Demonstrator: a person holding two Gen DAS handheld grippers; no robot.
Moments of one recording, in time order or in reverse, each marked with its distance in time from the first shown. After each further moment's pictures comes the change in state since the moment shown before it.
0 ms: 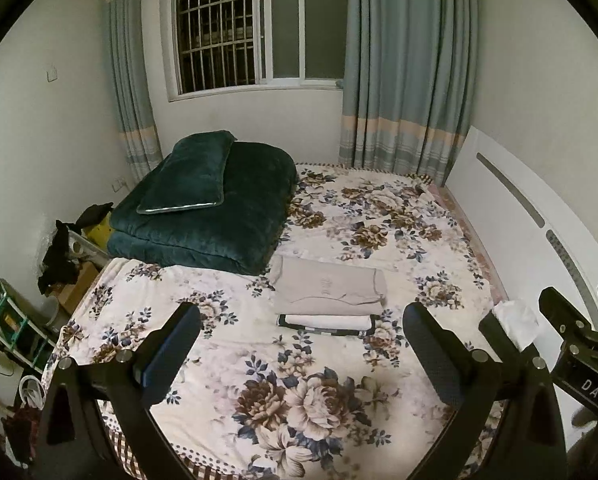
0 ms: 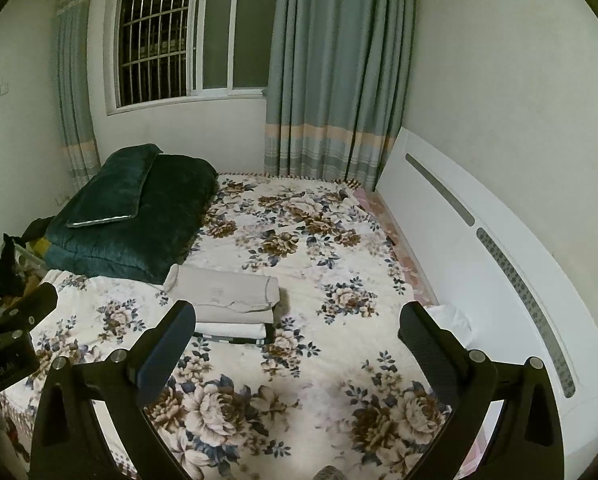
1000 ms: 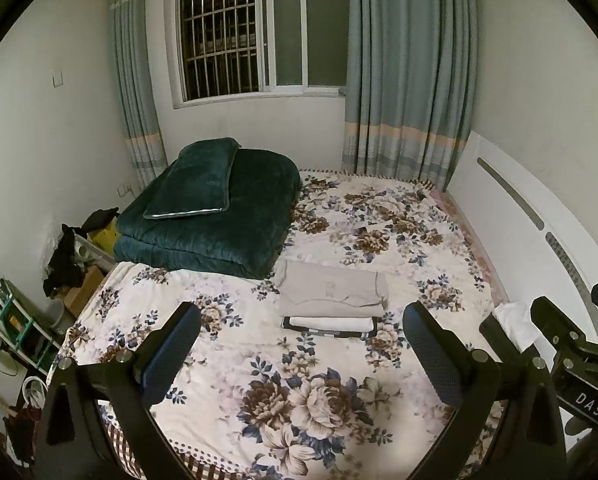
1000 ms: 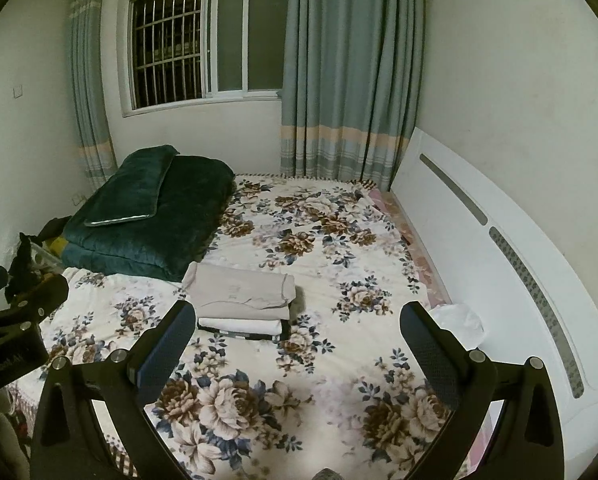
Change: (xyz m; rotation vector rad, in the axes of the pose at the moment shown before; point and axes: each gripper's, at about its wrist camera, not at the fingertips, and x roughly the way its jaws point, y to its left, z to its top) left arm -0.025 -0.005 0.005 0.012 -0.022 0.020; right arm 0.002 -0.001 -0.003 -0.004 0.001 0.078
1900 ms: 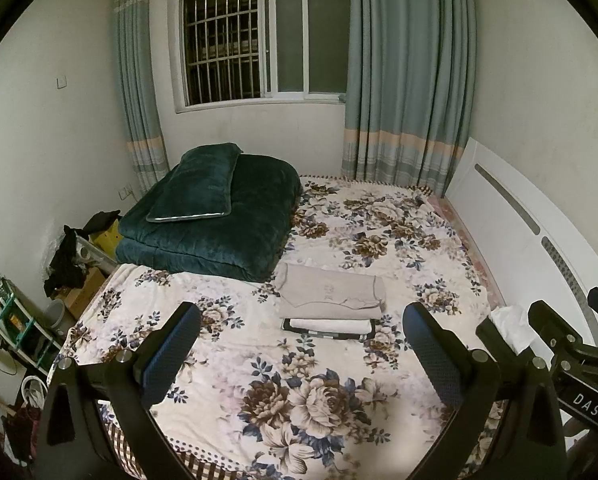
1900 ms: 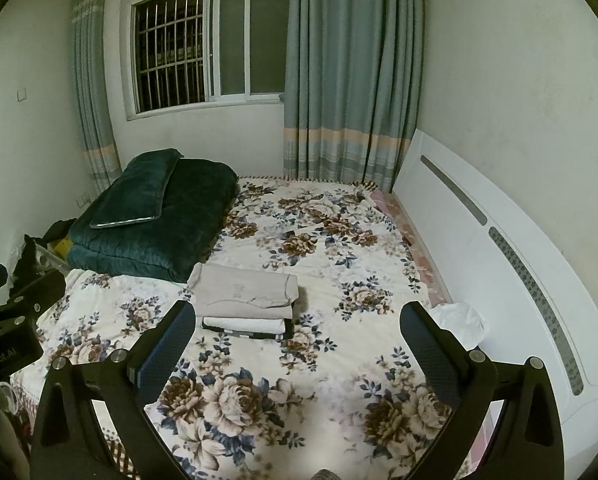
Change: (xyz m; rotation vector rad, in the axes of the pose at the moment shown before) left arm -0.007 -0.007 -0.001 -0.002 -0.010 0.001; right arm -0.002 0.008 -0.006 -0.001 -0.007 0.002
